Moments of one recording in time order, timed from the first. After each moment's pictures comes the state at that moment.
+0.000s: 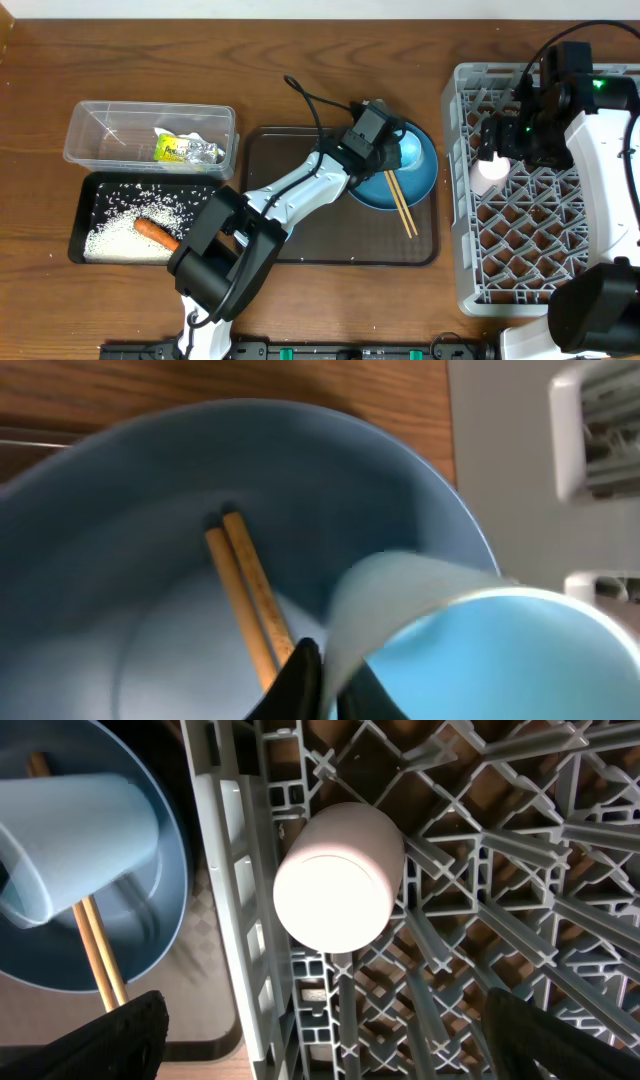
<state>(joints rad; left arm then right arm) -0.68 2.00 1.33 -0.21 0.07 -0.78 -0.07 1.70 1.58 -1.29 -0.05 0.06</state>
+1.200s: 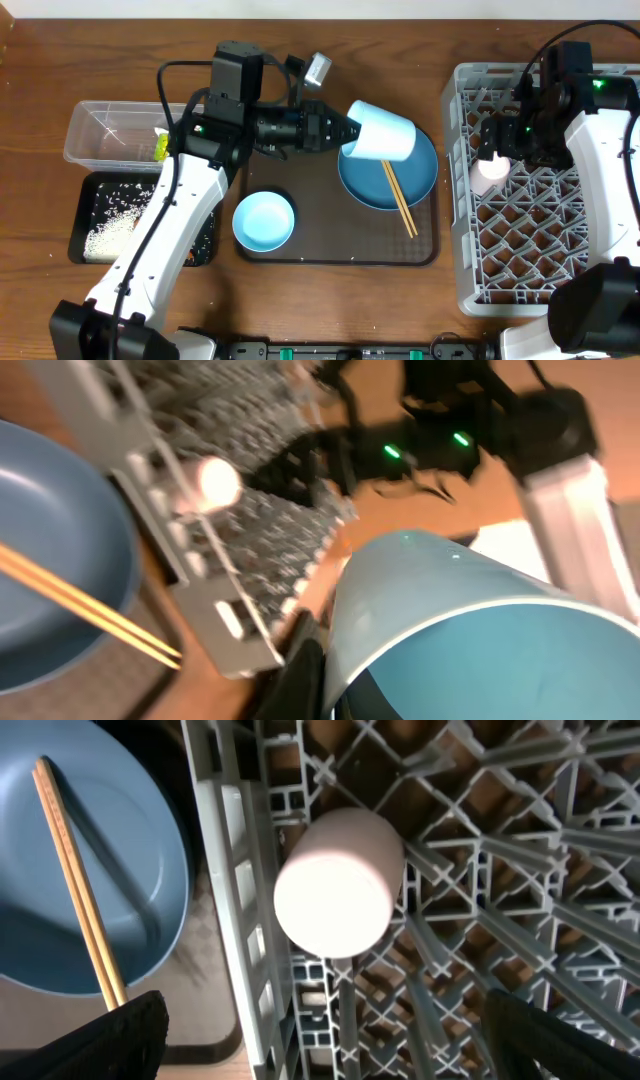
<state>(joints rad) -0.30 1.52 1.33 -0.48 1.18 -0.56 -0.07 1.70 1.58 -1.28 -0.05 0.06</state>
